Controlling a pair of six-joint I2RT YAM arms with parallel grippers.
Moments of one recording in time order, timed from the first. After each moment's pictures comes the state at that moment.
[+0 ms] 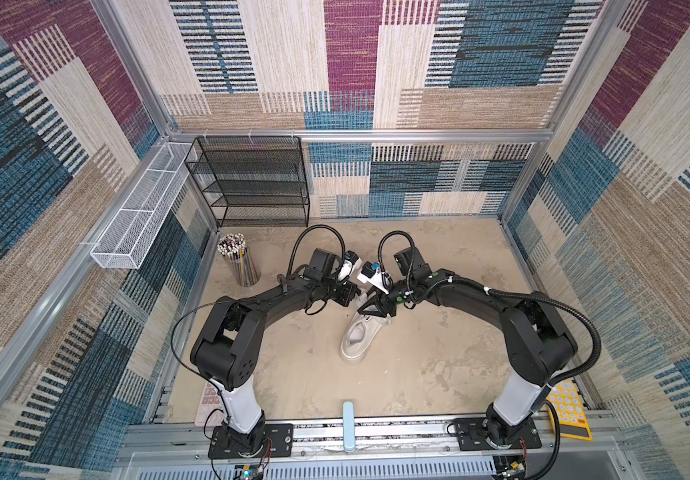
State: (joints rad) left arm -0.47 1.78 1.13 -0.17 0.50 0.01; right arm 0.54 1.73 1.14 -0.29 -0.84 -0.35
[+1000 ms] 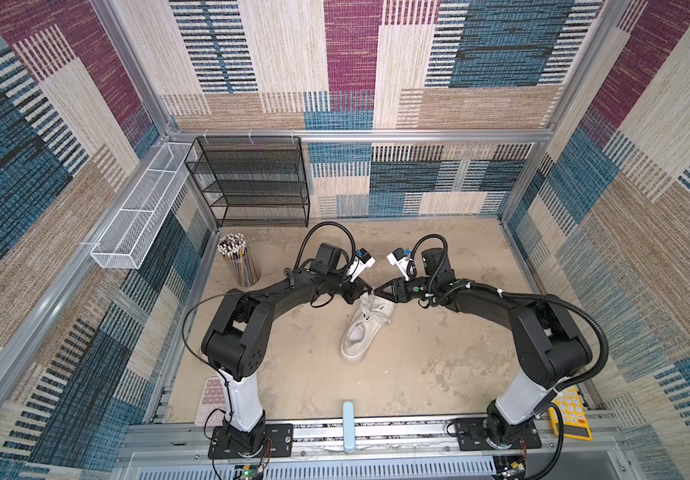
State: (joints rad) left arm -0.49 1.86 1.21 -0.17 0.68 0.16; right arm 0.37 1.72 0.96 0.09 -0.86 0.30
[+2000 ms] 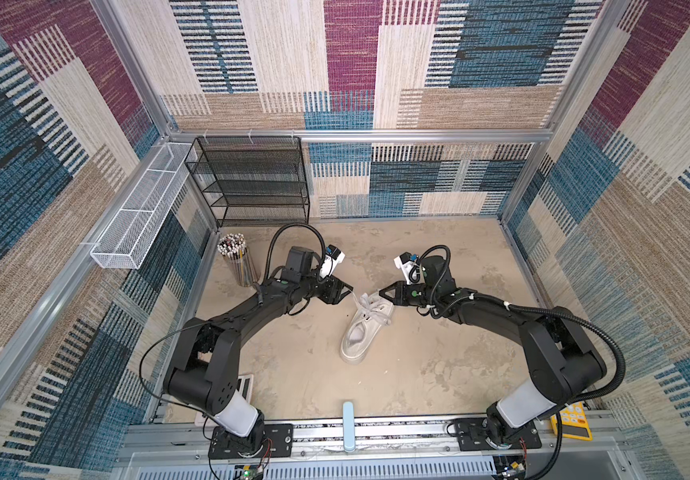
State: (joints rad) left arm -0.37 1.56 0.98 -0.16 0.52 0.06; right arm 0.43 1.59 0.86 0.10 -0.58 0.58
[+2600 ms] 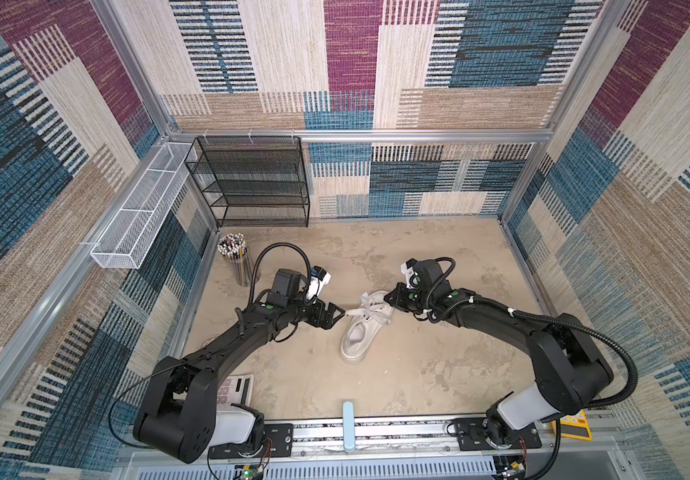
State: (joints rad) left arm -0.34 1.36 0.77 -0.23 0.49 -0.06; right arm 0.50 1.54 0.87 -0.11 -0.28 0.82
